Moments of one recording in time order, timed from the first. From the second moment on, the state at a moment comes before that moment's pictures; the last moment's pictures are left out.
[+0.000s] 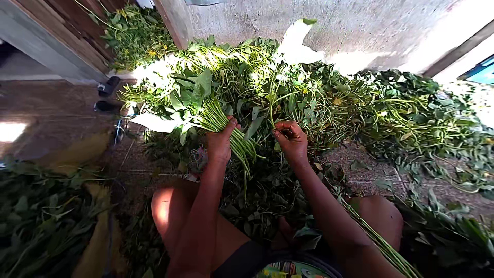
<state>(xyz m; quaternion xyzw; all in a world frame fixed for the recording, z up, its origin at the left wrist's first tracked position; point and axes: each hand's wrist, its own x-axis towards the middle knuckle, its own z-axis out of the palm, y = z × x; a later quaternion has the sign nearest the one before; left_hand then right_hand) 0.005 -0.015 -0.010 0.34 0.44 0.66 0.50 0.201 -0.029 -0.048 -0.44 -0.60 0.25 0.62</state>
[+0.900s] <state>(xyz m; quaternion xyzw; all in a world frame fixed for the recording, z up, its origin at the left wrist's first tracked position) 0.010 -0.027 -0.010 0.41 0.45 0.57 0.55 0.163 -0.068 -0.048 -0.46 -0.67 0.22 0.54</state>
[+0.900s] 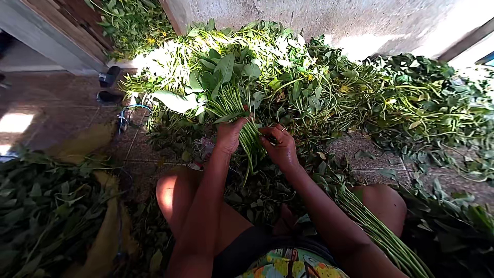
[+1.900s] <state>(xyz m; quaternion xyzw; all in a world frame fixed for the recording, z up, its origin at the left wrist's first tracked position) 0.021 -0.043 0.002 0.41 0.48 0.50 0.59 0.122 -0.051 -0.020 -0.50 -0.49 0.34 0.63</state>
